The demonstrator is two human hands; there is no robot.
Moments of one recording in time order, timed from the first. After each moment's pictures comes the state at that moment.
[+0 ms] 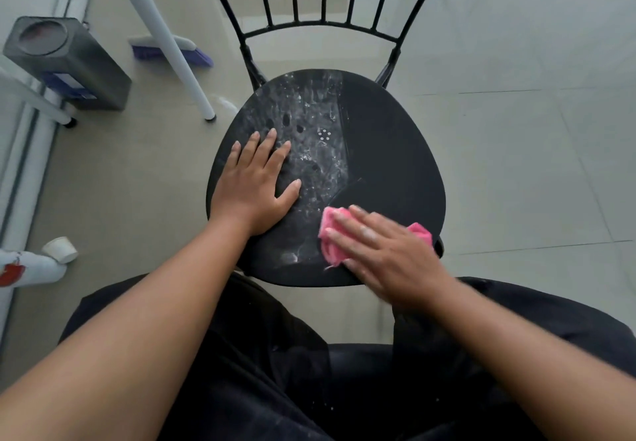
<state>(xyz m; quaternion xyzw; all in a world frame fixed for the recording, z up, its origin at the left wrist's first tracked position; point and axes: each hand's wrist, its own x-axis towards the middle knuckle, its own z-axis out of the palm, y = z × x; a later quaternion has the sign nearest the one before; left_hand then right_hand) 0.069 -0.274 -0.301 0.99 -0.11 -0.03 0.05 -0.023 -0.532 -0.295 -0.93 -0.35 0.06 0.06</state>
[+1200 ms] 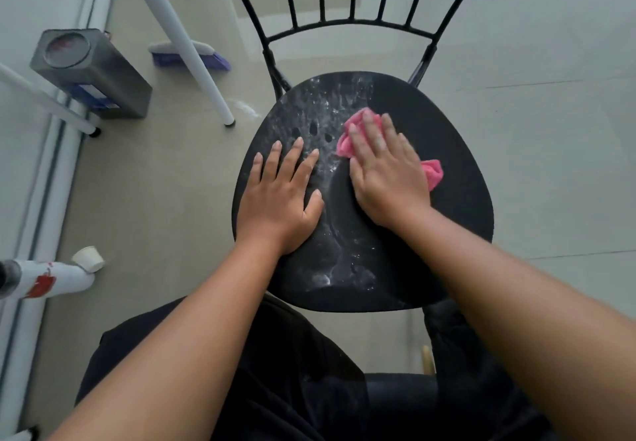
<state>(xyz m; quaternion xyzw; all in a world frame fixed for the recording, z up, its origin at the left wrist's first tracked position) 0.073 -0.274 -0.299 0.99 -0.11 -0.05 0.05 0.102 -0.461 -0.296 -0.99 -0.09 0.05 0.09</state>
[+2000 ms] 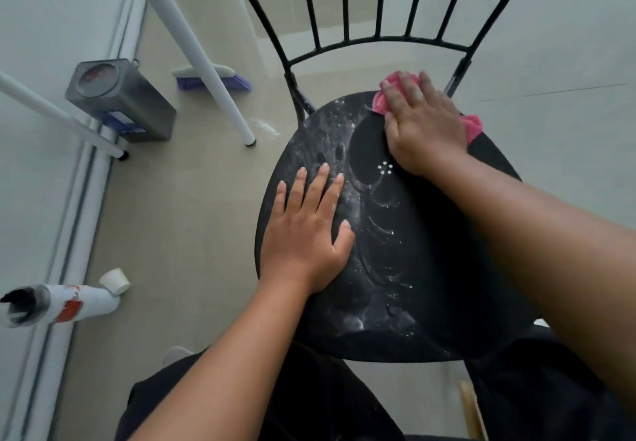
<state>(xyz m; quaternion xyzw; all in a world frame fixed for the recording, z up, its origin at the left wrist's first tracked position) 0.075 -0.273 -0.301 0.99 -0.10 -0.05 0.07 0.212 -0.468 -0.299 -0.99 -0.06 0.02 0.08</state>
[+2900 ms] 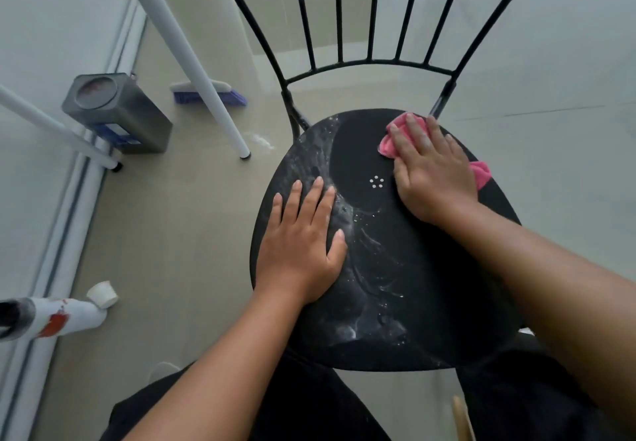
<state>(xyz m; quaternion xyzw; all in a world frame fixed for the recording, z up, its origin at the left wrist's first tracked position) 0.073 -0.274 -0.303 0.99 -0.10 -0.04 0.08 0.166 -0.490 -0.301 -1.00 -0.05 0.03 0.06</state>
